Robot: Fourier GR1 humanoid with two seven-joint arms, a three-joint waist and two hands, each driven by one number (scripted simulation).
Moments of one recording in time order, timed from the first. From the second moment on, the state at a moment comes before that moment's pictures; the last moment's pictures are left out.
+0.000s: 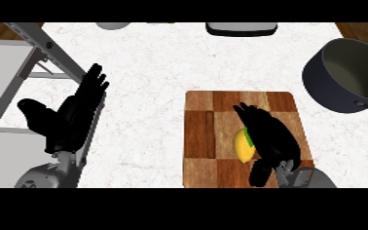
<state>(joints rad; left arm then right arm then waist) -0.12 0.17 -0.10 -1.71 0.13 0.16 0.33 -0.18 -0.29 0.47 -1.74 0.77 0.47 0.67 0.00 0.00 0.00</state>
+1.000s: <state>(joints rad) -0.14 0.11 -0.06 -1.66 0.08 0.12 0.31 -0.23 -0.19 0.42 -1.52 0.92 0.41 0.43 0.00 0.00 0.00</state>
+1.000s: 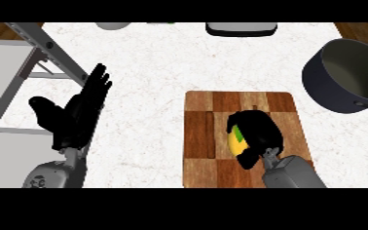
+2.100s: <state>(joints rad) -0.07 0.12 -0.02 -1.73 0.08 0.11 0.32 0.22 -0.78 -0.45 -1.37 0.60 0.18 -0.21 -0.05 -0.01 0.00</state>
